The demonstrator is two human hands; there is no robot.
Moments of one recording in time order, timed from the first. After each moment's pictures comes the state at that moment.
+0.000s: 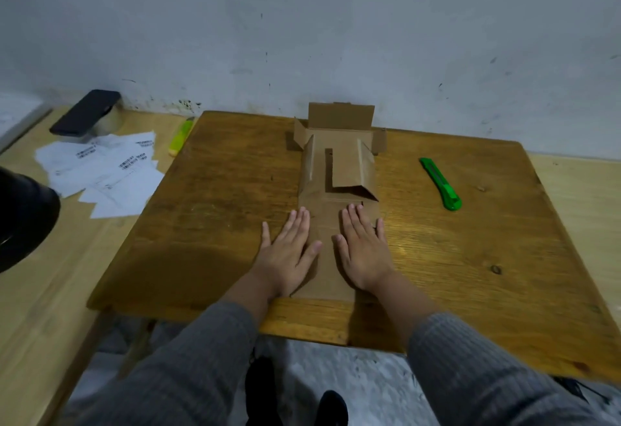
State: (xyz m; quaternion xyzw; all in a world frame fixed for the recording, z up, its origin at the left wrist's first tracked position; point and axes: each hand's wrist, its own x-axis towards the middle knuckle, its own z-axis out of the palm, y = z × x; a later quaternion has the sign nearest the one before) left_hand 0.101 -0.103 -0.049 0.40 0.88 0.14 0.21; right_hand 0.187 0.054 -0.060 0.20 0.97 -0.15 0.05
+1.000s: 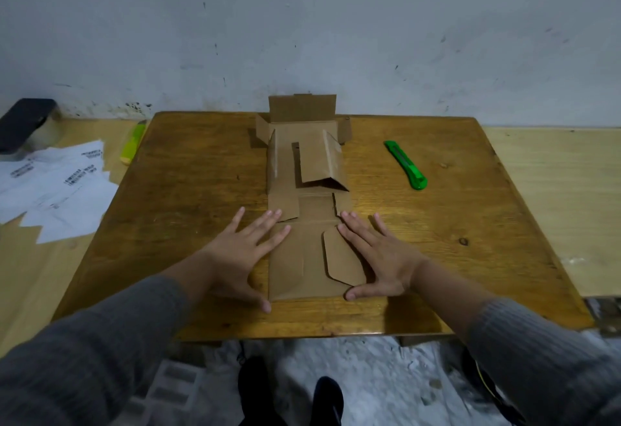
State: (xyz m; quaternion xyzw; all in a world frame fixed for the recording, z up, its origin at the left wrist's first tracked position) left_hand 0.054 -0.119 -0.031 0.61 0.74 -0.19 0.19; right_hand 0.253 0.115 -0.046 0.00 0.99 -0.07 0.15
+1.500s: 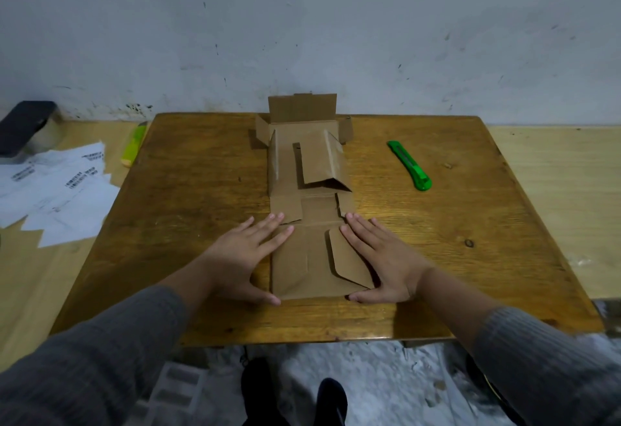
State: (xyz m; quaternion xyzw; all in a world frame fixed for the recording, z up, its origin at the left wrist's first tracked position) left_hand 0.052 -0.125 -0.031 0.63 0.75 -0.12 0.17; right_hand 0.256 0.111 -0.047 -0.01 0.99 -0.07 0.11
